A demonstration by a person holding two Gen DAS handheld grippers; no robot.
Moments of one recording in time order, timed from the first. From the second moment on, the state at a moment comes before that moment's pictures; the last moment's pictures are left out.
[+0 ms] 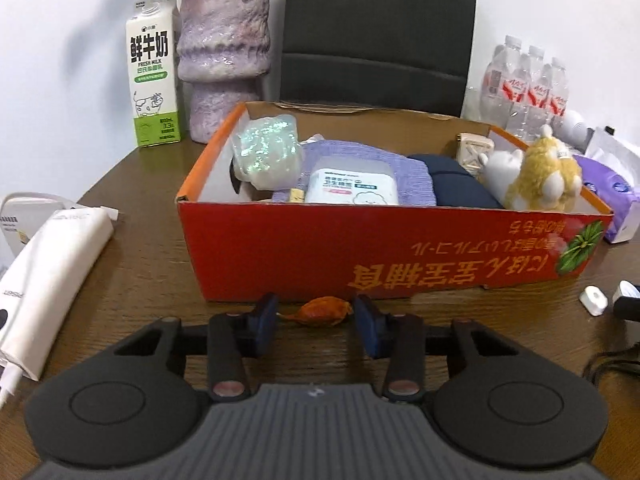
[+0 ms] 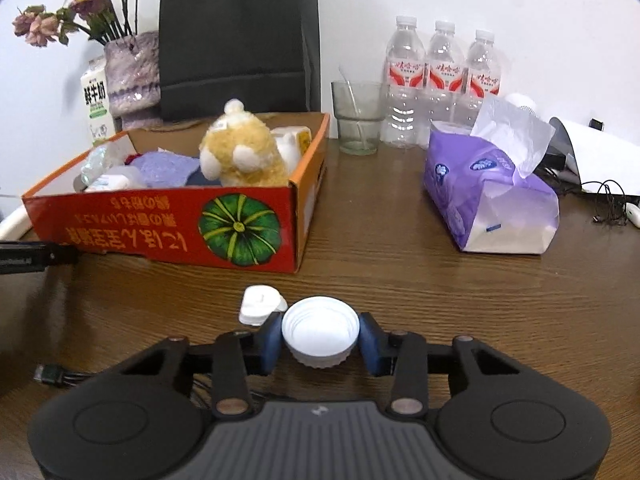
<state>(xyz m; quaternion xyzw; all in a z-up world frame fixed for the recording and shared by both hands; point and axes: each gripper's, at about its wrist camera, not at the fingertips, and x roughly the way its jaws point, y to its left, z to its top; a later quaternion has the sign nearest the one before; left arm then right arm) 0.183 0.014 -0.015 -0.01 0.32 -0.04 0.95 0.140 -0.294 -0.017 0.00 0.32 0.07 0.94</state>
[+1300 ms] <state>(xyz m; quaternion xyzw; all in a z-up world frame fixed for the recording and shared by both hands) -0.080 -0.015 0.020 -0.02 0.24 -0.08 0.97 -0.067 -0.206 0.001 -0.02 0.28 0.18 0.94</state>
